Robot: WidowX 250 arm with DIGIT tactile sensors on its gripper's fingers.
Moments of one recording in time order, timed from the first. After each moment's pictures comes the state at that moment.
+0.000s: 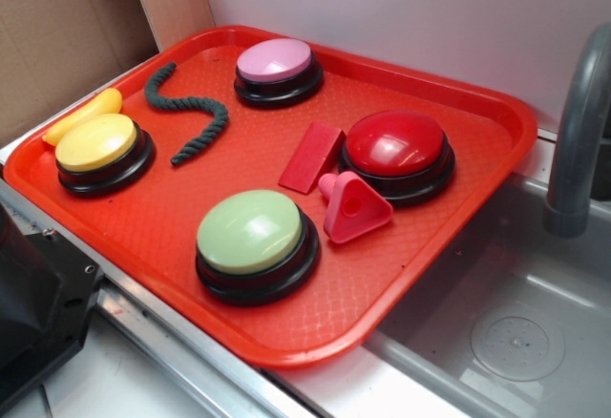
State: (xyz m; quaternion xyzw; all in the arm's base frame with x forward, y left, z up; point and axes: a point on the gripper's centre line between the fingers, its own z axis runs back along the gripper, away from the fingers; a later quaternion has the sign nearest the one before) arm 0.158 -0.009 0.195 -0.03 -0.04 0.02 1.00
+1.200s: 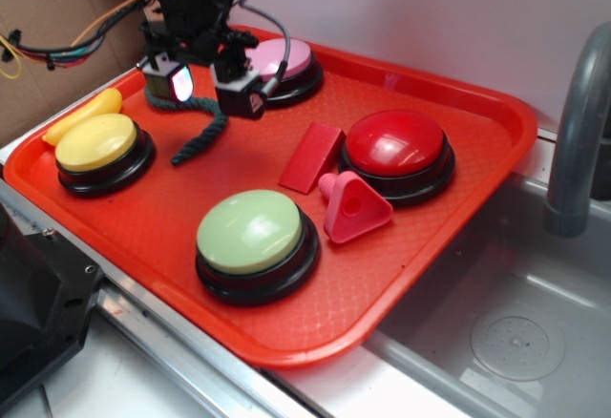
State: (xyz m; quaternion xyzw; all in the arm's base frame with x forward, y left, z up) arm 0.236 0.041 0.048 0.01 0.01 0.17 0.99
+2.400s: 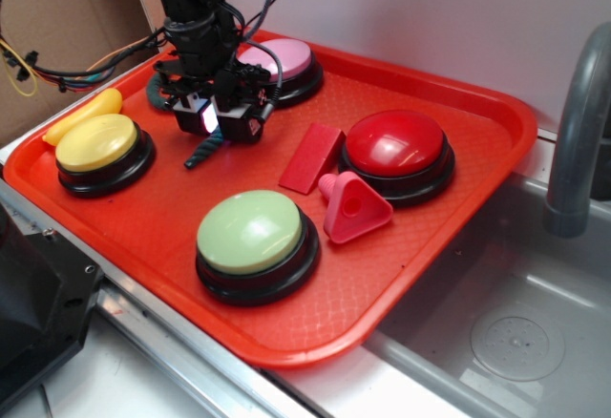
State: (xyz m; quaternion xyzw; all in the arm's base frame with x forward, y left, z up) arm 0.244 0.042 0.016 0.00 -0.01 0.20 0.98
